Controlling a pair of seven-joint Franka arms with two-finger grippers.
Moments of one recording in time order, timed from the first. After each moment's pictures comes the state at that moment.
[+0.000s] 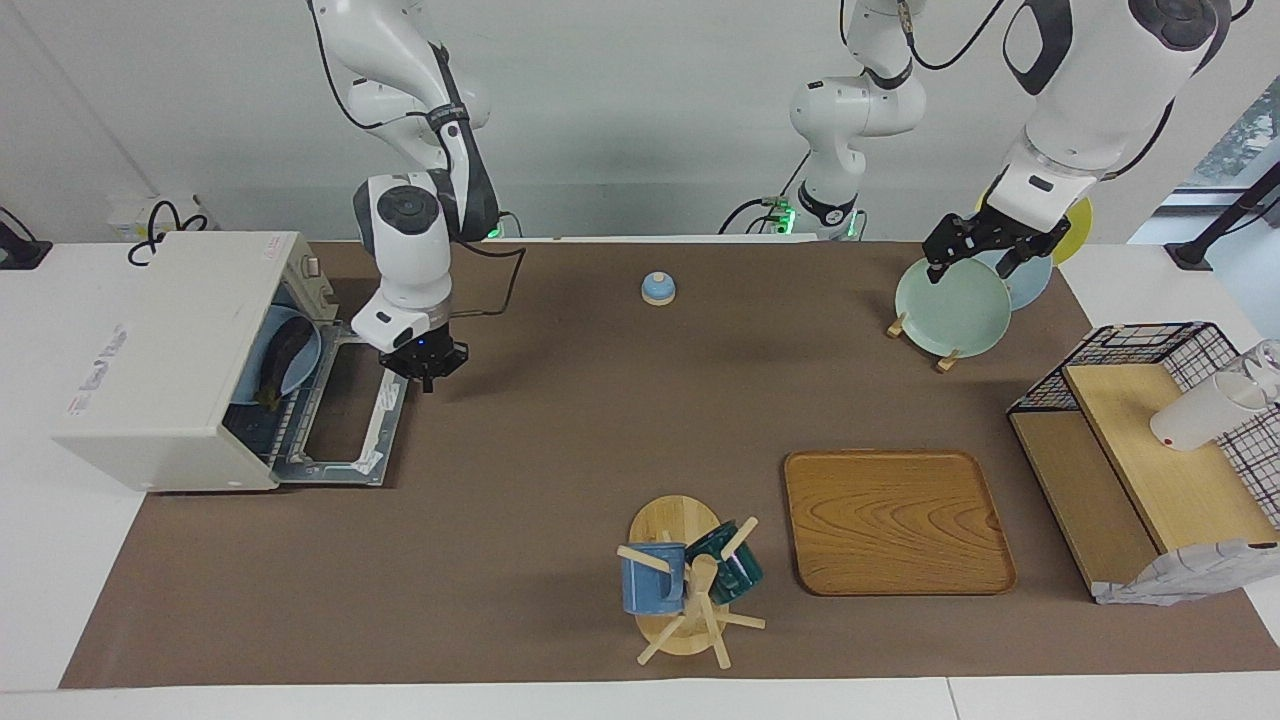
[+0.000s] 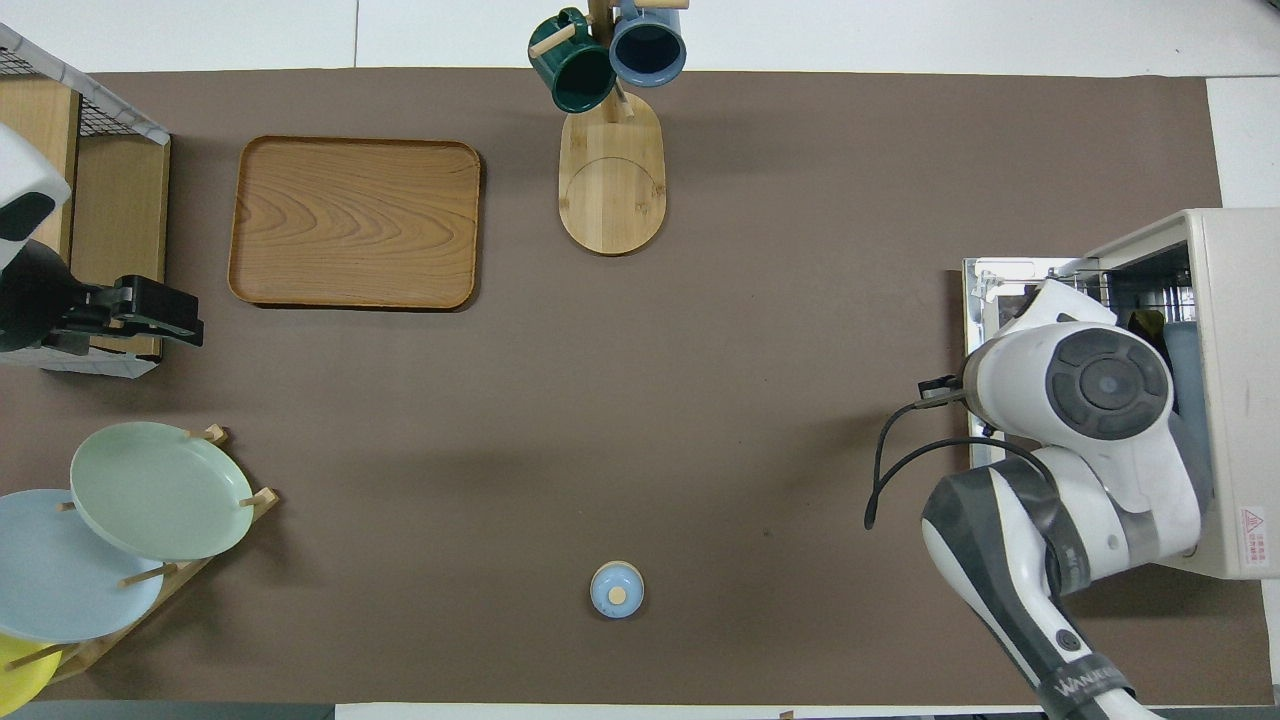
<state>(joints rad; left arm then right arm) -0.02 -0.03 -0.10 -1.64 -0.01 1.54 -0.10 0.07 0.05 0.09 -2.33 -0.28 2.40 0.20</state>
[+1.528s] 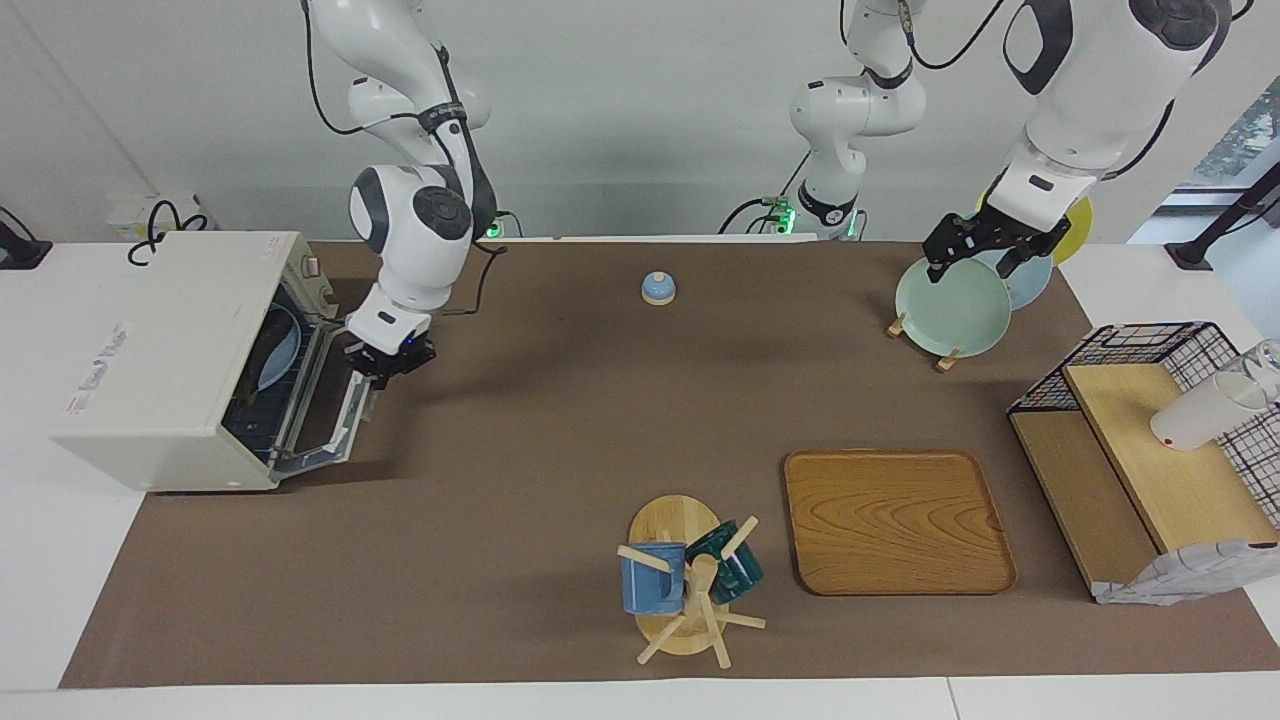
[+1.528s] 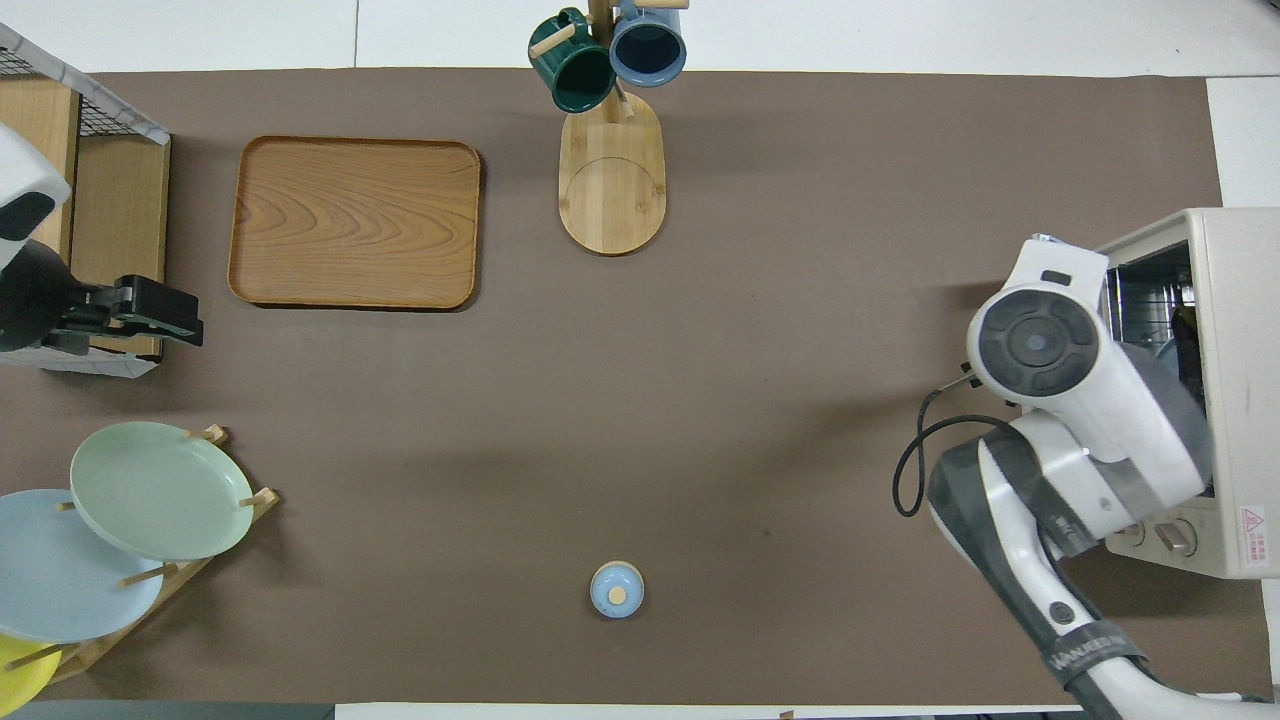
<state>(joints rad) -0.02 -0.03 -0.10 -1.64 -0.01 1.54 -0.10 0.04 -0.01 0.10 -2.16 -0.58 2.10 0.03</state>
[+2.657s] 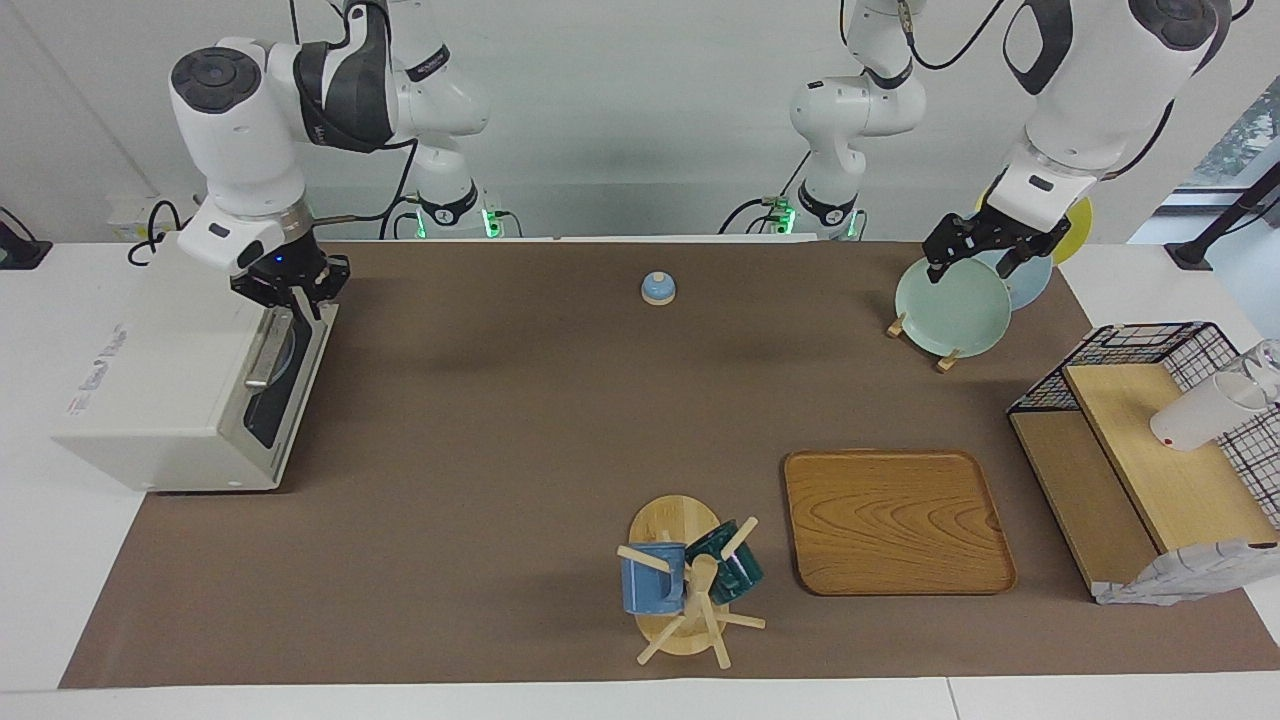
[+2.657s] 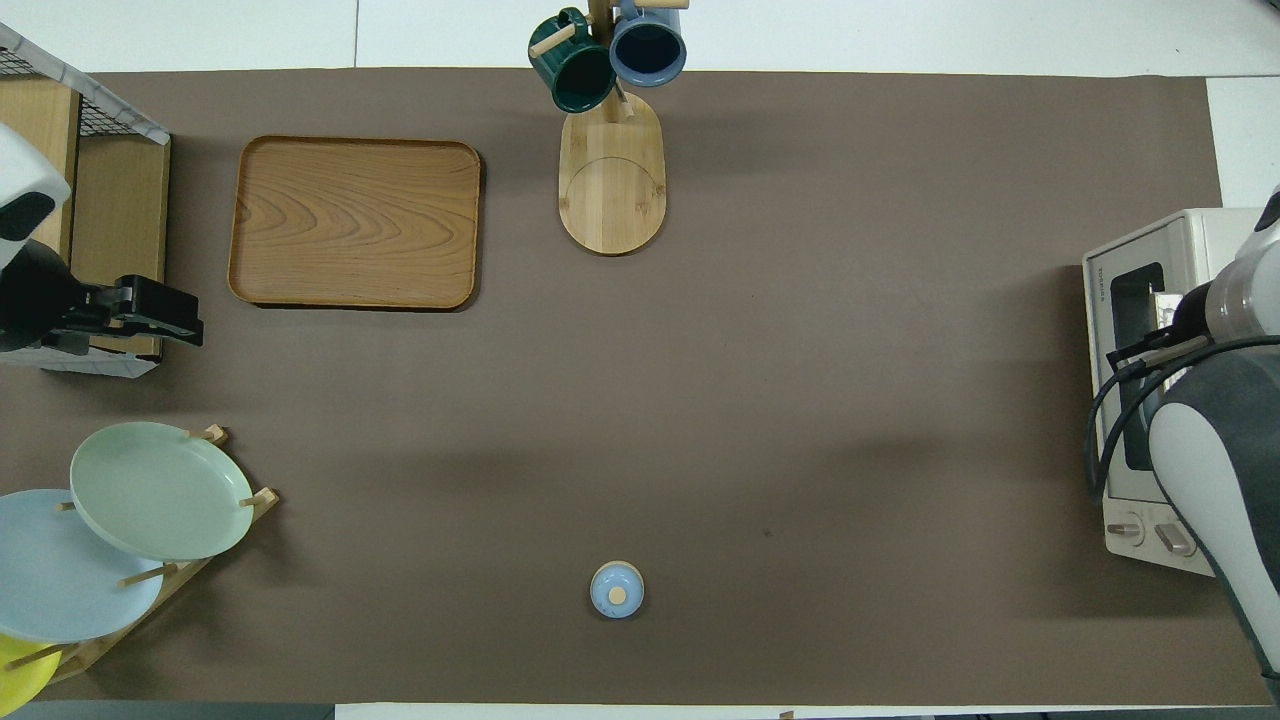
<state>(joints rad) -0.02 -0.03 -0.10 -1.64 -0.01 1.54 -0.10 -0.12 -0.10 0.10 -1.94 -0.16 1.81 -0.30</state>
